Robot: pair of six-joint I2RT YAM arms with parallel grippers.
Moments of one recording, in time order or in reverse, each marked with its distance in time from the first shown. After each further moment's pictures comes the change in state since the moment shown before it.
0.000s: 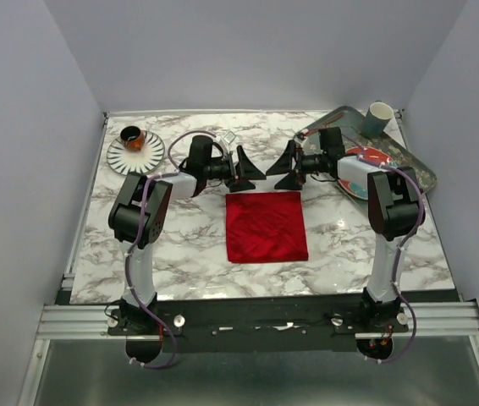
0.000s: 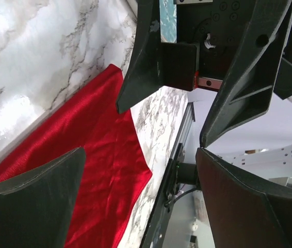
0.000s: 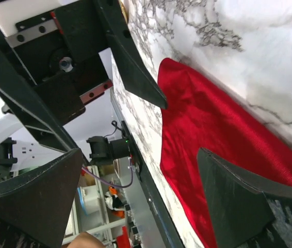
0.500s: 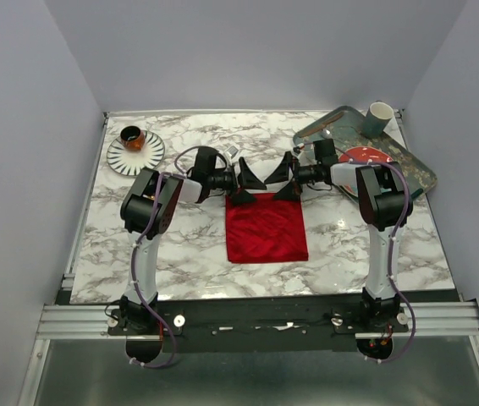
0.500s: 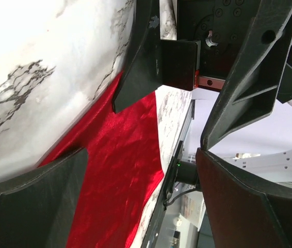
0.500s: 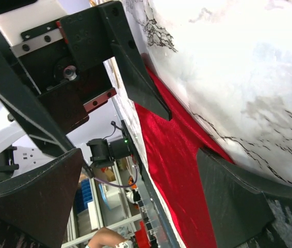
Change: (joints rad) left arm -0.008 0.165 -0.005 0.096 0.011 -0.089; right arm 0.000 0.166 -0.005 0.082 -0.023 0.059
